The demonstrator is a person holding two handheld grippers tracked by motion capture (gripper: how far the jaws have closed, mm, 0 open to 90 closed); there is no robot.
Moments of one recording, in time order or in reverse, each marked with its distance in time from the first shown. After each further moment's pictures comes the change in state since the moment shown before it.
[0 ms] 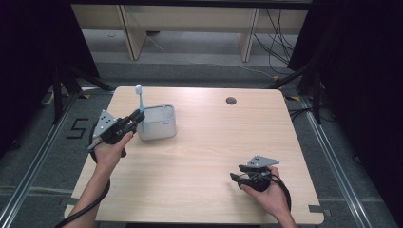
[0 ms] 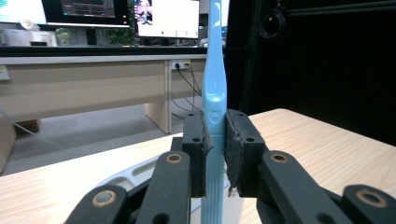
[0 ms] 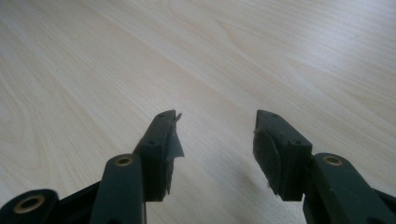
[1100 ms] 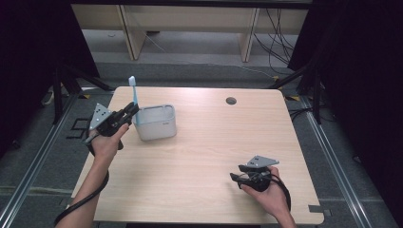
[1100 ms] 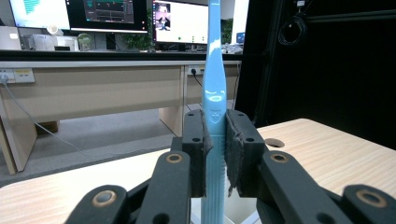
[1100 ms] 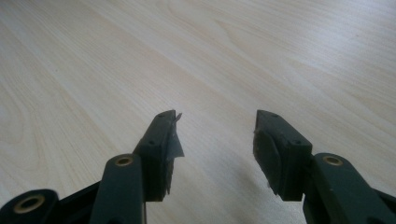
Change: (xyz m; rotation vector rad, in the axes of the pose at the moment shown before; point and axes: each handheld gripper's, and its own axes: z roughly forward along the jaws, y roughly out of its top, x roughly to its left) left arm 0.023 0.005 0.012 -0.025 0.054 -0.008; right arm -0.001 0.000 0.000 -0.010 -0.019 -0.019
